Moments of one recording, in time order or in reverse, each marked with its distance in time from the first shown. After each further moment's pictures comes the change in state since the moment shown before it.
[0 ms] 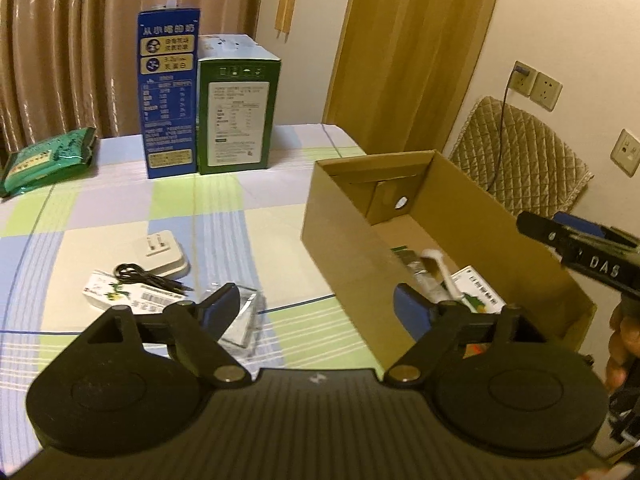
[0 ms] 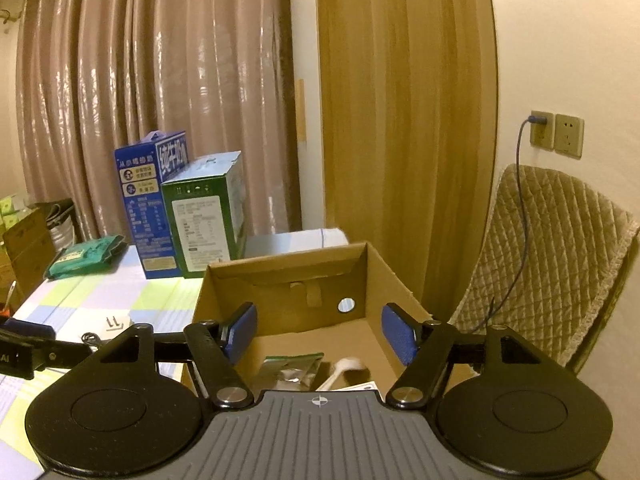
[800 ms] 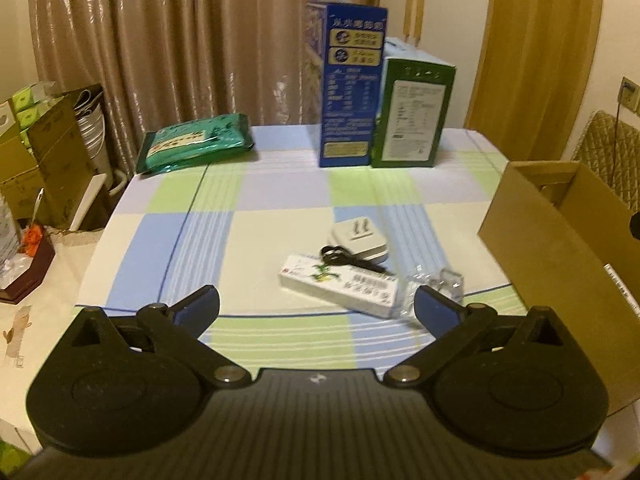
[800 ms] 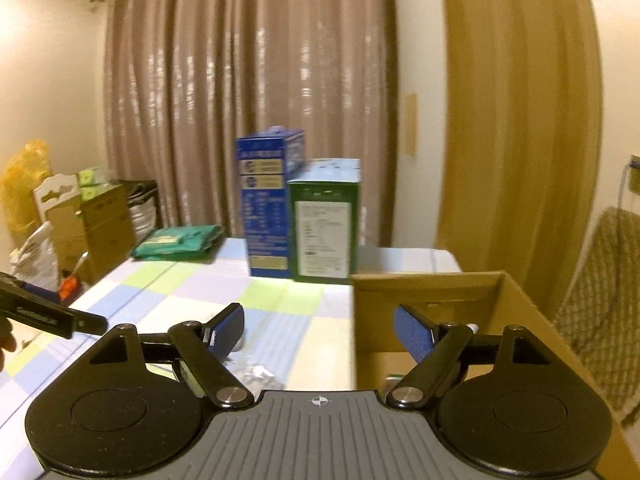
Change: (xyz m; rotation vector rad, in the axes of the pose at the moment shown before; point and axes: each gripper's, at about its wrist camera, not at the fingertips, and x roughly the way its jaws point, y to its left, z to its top) left arm -0.042 0.135 -0.020 -0.073 -0.006 0.300; right arm 0.005 0.108 -0.005 -0.156 -0.022 0.257
